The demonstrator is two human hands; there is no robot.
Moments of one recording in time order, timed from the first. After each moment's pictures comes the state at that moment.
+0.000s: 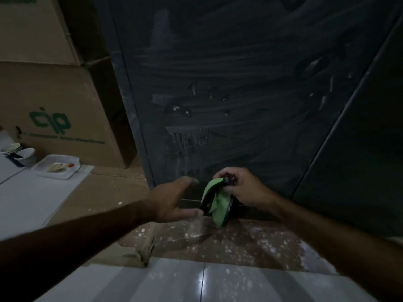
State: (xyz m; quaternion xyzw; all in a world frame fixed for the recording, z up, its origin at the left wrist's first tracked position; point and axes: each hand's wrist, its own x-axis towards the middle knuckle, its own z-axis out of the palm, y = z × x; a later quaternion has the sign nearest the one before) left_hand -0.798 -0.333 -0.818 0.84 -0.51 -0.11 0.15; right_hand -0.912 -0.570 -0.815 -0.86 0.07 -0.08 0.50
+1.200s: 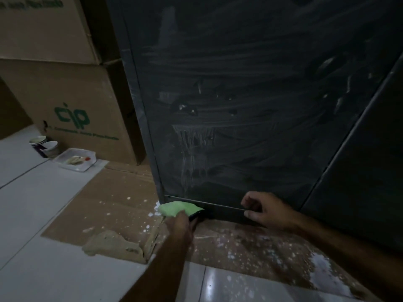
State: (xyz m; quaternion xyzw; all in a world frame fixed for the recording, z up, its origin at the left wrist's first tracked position) left_hand -0.803 -0.404 -1.034 0.46 0.35 -0.16 0.80; right_hand -0.955 -0.625 -0.846 -0.94 0.05 0.05 0.33
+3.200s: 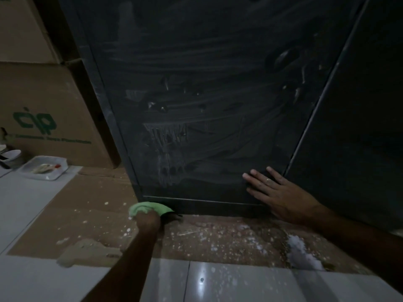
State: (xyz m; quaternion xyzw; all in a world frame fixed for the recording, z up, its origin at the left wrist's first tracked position) left_hand -0.787 -0.357 -1.002 0.69 0.14 -0.16 0.69; right_hand -1.007 -0.709 -0.848 -0.95 -0.15 -0.07 -0.27
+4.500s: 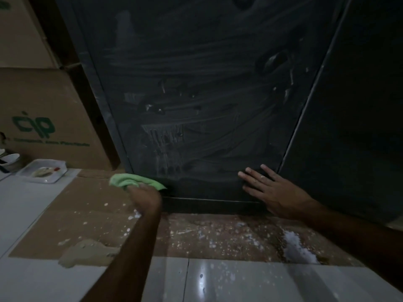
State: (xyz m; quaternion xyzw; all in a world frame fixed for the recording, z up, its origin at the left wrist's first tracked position) left_hand -0.806 -0.392 -0.884 0.80 0.19 -0.03 0.57; right_hand -1.011 -0.704 -0.841 -0.95 -0.13 -0.03 -0.30
